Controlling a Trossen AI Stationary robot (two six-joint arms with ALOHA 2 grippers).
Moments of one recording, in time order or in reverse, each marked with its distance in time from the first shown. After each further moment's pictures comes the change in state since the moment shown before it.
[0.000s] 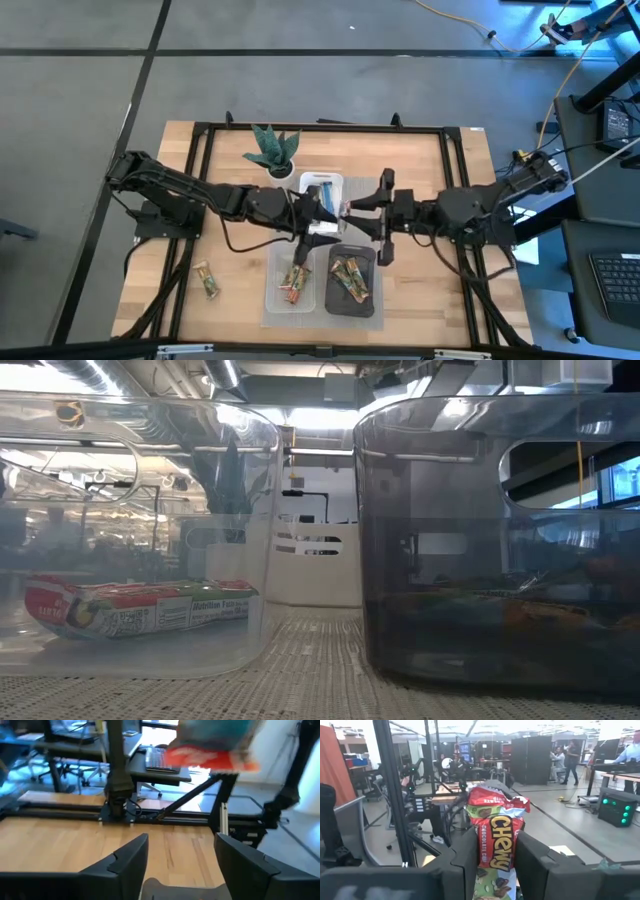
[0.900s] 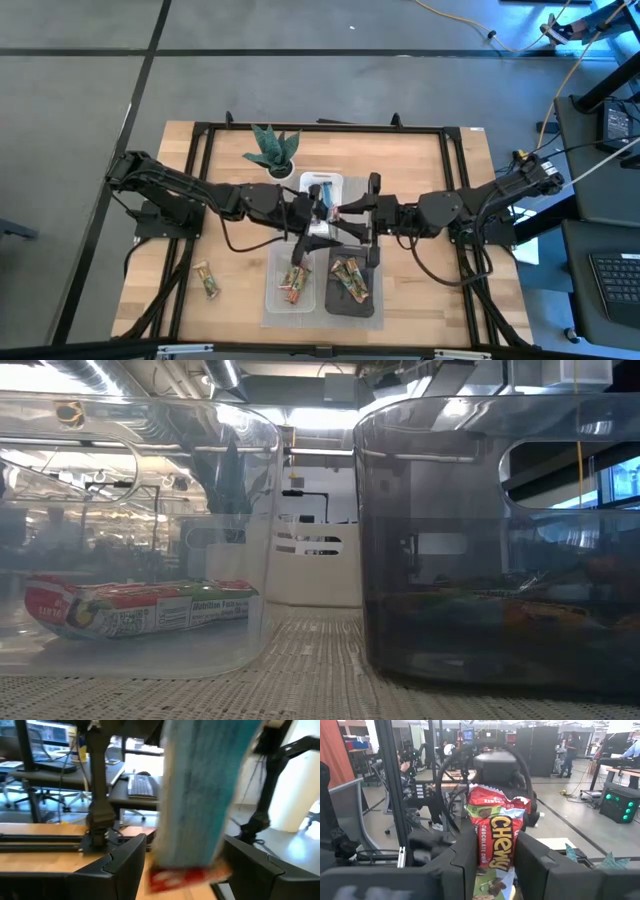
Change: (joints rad) left arm 0.004 0.000 0.000 0.149 0.084 0.018; right arm -0.036 0.058 0.000 -0.011 -0.053 -0.009
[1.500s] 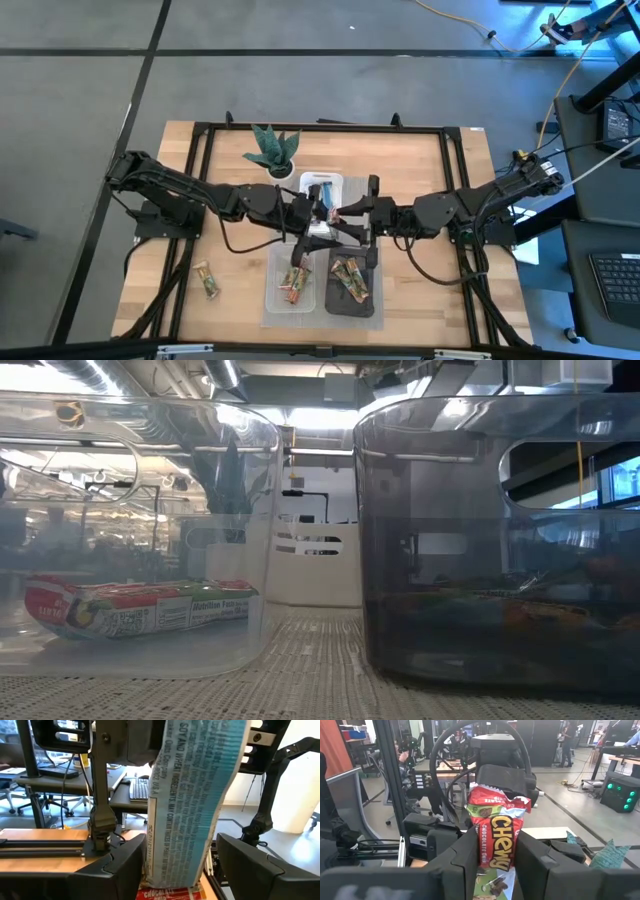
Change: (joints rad) left arm -0.007 0.000 0.001 0.017 -0.017 0.020; right arm 0.000 0.001 -0.001 -0.062 0.000 0.035
